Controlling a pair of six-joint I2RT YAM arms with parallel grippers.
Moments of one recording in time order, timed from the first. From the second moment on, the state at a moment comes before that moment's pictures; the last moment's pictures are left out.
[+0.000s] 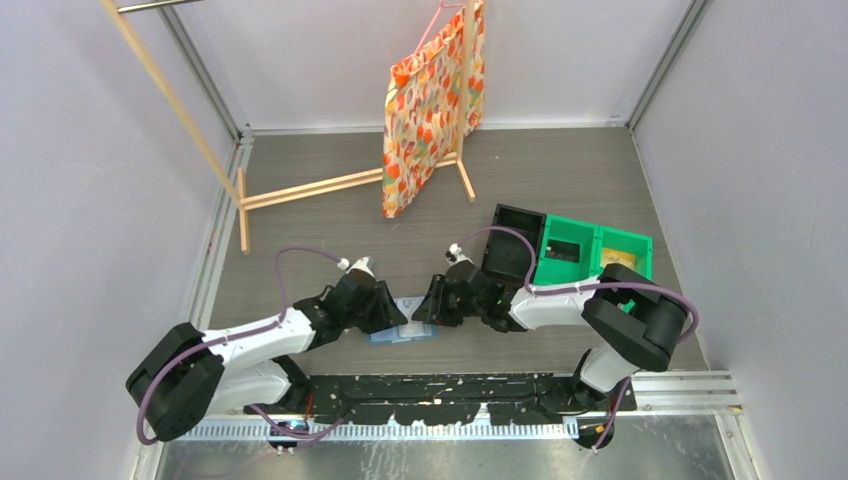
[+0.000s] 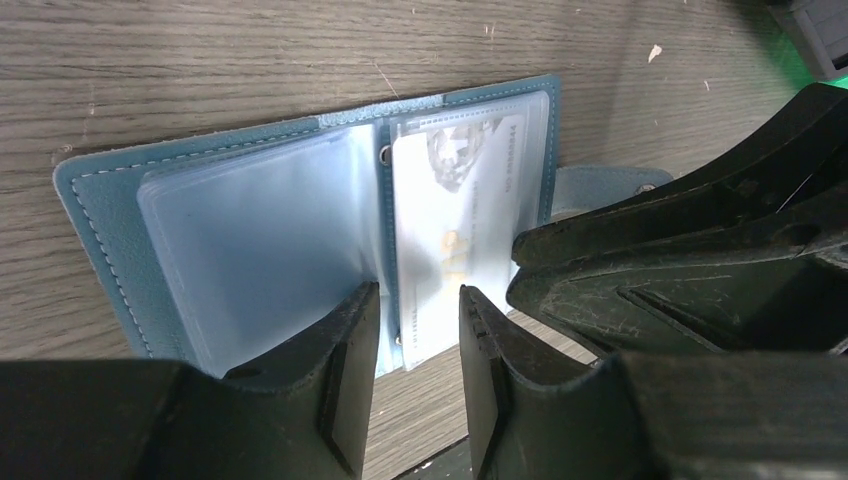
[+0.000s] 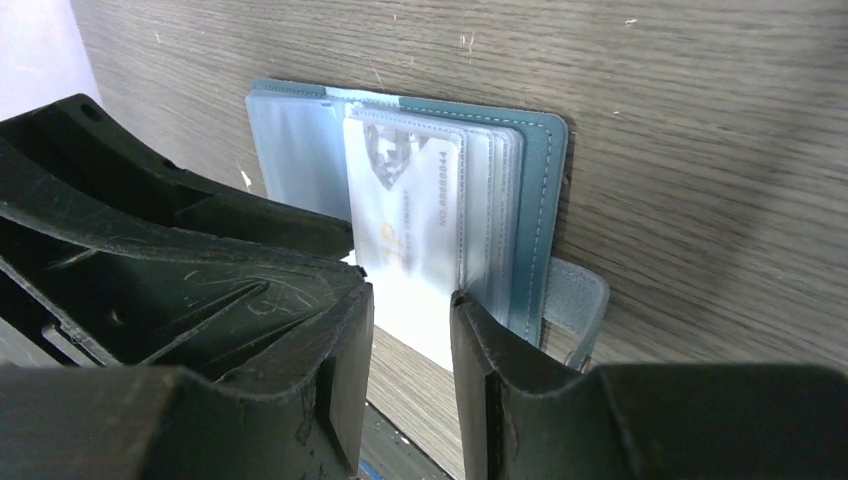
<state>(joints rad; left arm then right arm) -0.78 1.12 0.35 -0.05 0.05 -0.99 0.98 1.56 0.60 0.25 -0.10 1.08</state>
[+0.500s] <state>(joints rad) -0.78 1.12 0.35 -0.05 0.05 -0.99 0.98 1.60 0.59 0.42 -0.21 1.16</state>
